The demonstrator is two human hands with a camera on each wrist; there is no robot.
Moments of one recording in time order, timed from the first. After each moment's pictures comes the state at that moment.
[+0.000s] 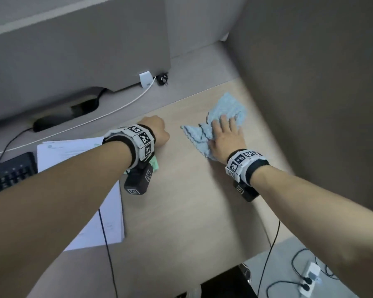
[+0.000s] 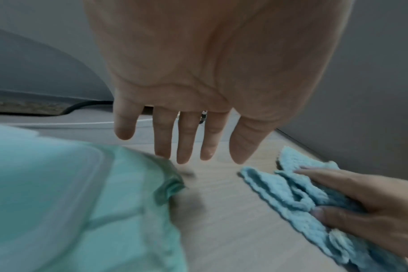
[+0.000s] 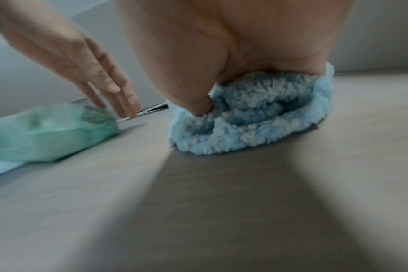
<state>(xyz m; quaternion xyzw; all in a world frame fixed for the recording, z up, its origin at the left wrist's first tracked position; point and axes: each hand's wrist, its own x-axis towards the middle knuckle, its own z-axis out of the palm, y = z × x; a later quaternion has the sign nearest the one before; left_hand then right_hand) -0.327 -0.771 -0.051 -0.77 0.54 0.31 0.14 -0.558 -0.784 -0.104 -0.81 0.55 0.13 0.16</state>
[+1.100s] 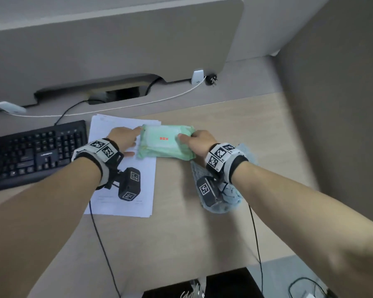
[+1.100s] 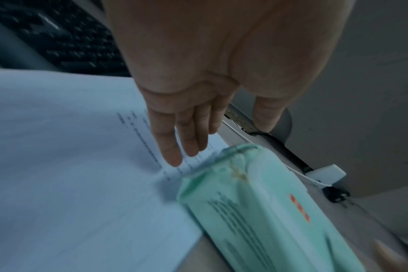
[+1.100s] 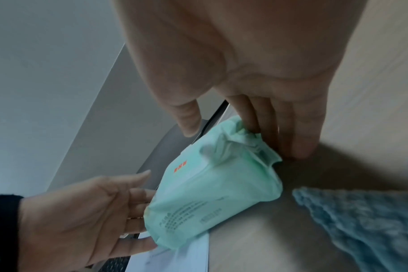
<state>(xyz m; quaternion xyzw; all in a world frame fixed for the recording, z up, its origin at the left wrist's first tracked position) -0.193 -0.629 -0.031 -0.84 0.09 0.47 -0.26 -0.395 -0.721 -0.057 -0.59 0.57 0.03 0.57</state>
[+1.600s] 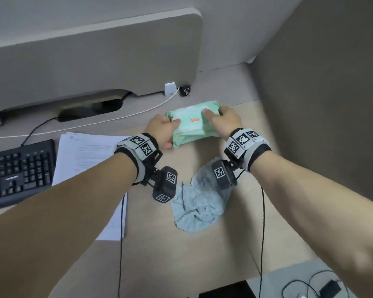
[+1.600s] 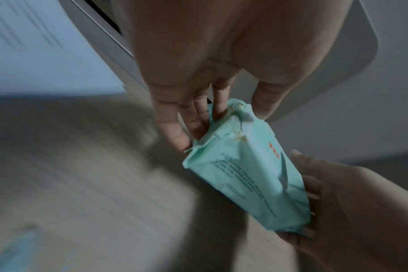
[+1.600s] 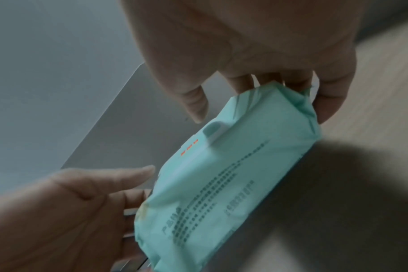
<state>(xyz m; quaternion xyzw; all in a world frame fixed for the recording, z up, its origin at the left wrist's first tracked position) -0.326 -0.756 -0.008 -0.76 0.14 0.53 -0.35 -0.480 -0.851 -0.029 -0.61 0.63 -0.09 0.47</state>
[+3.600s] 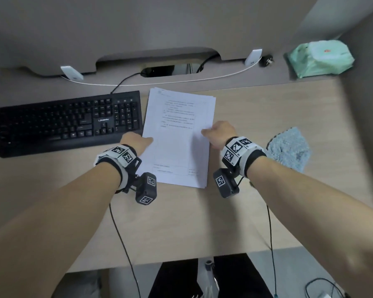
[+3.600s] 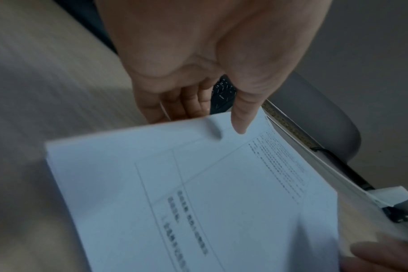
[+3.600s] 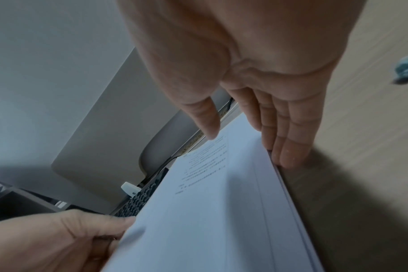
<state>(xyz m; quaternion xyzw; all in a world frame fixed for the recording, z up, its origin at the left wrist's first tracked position) -0.120 -0.484 -0.055 -0.88 0.15 0.42 -0.16 -0.320 -0.634 -0.066 -0.67 0.58 0.08 0.46</state>
